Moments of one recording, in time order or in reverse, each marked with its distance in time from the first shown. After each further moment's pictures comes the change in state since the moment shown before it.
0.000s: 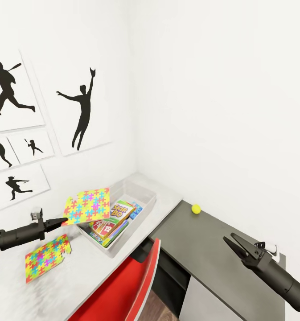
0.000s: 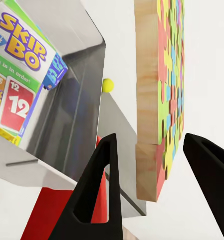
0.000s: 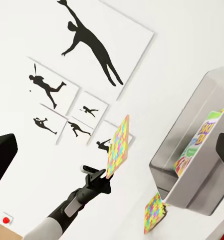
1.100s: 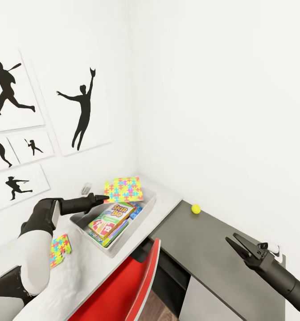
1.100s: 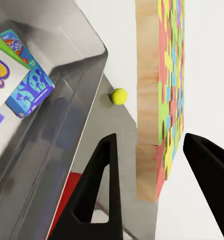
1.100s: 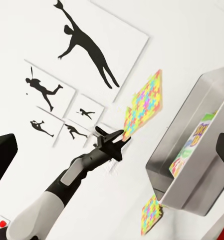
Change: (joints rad) left arm -0.225 -0.338 0.003 -0.055 -0.001 0.148 0.548; right arm 0.000 -0.008 -0.017 0.011 0.000 0.003 0.001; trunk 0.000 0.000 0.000
